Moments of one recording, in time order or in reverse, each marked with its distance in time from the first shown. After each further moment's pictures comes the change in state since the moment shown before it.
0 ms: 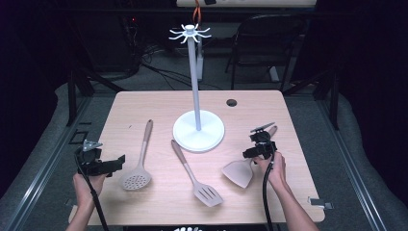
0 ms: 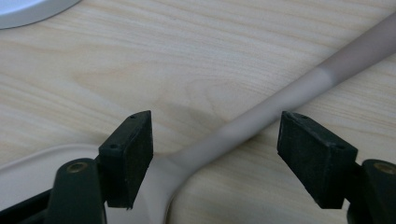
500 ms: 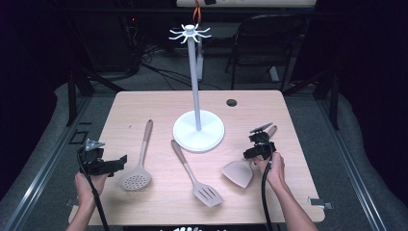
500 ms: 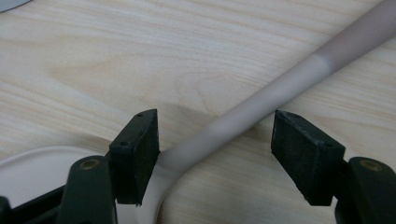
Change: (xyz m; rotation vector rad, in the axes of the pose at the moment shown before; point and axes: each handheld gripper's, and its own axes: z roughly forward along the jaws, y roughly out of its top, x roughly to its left) left arm -0.004 0.002 0.002 0.006 -0.016 0.021; right arm -0.001 0.001 0.007 0.047 -0.034 0.002
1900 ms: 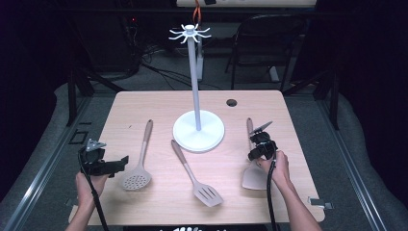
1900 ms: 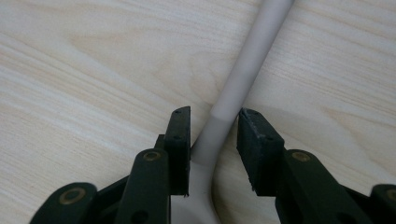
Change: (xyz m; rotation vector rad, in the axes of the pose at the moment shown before) left arm -0.001 -0.001 0.000 -0.002 -0.033 0.025; right arm -0.006 0.002 -0.006 0.086 0.063 -0.097
